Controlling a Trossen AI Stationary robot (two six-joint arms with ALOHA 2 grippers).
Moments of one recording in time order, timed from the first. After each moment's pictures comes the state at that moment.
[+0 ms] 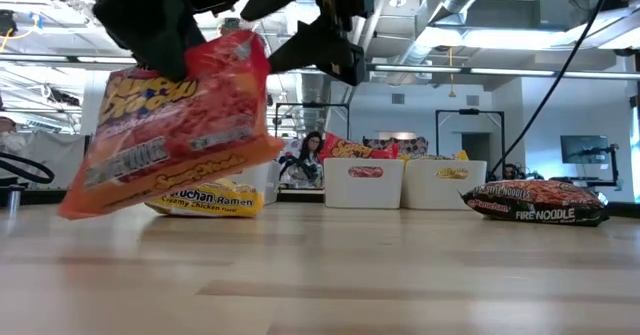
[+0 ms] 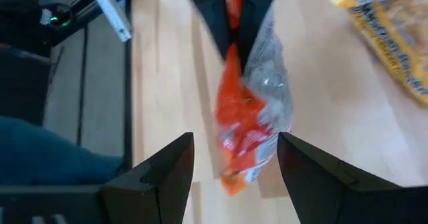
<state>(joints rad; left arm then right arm) -0.23 1.37 0.79 -0.14 0.23 -0.31 0.21 1.92 1.48 -0.29 -0.17 0.60</state>
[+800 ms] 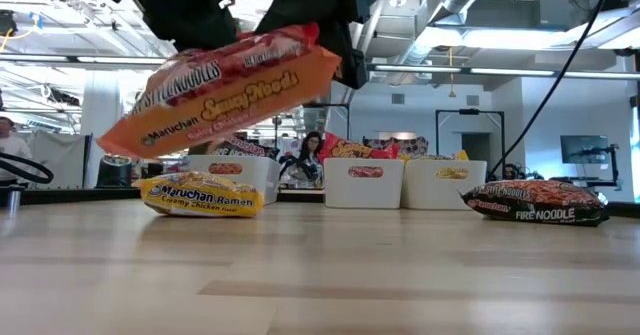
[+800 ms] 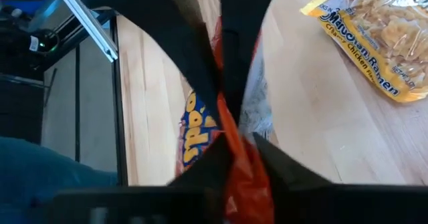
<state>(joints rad) -0.20 1.37 0.79 0.02 0.14 -0.30 0.19 1.92 1.48 -0.29 -0.13 0.66</state>
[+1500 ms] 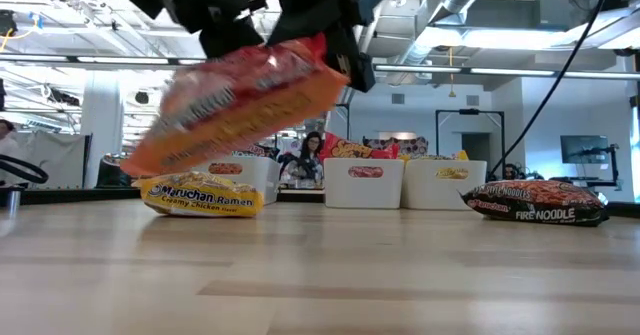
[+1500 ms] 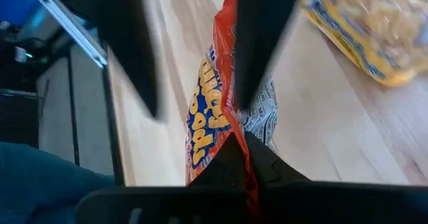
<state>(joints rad) -0.03 1.37 0.82 0.03 0.49 -0.40 0.19 1.92 1.48 -0.31 -0.10 0.73</state>
